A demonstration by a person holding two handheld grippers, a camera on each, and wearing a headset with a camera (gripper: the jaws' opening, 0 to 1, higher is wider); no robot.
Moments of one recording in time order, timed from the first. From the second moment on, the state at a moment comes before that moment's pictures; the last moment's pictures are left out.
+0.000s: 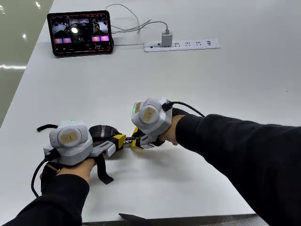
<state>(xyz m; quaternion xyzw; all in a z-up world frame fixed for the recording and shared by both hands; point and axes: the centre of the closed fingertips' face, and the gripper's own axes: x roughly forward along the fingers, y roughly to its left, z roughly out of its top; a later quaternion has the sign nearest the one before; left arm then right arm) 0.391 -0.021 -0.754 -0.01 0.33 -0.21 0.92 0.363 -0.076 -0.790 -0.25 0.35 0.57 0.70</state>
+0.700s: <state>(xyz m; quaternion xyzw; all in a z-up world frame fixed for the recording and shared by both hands) 0.393 -0.020 -0.754 -0.01 0.33 -0.21 0.92 0.362 -0.065 -0.790 -0.24 0.34 0.57 0.71</state>
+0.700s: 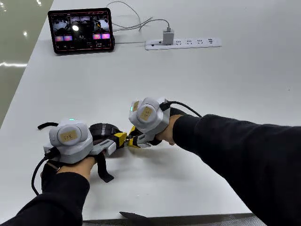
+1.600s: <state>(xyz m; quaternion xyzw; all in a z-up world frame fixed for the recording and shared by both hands) 0.396 -0.018 -0.757 -0.01 0.33 -0.21 0.92 0.363 -0.057 -0.790 -0.25 0.35 0.57 0.70</state>
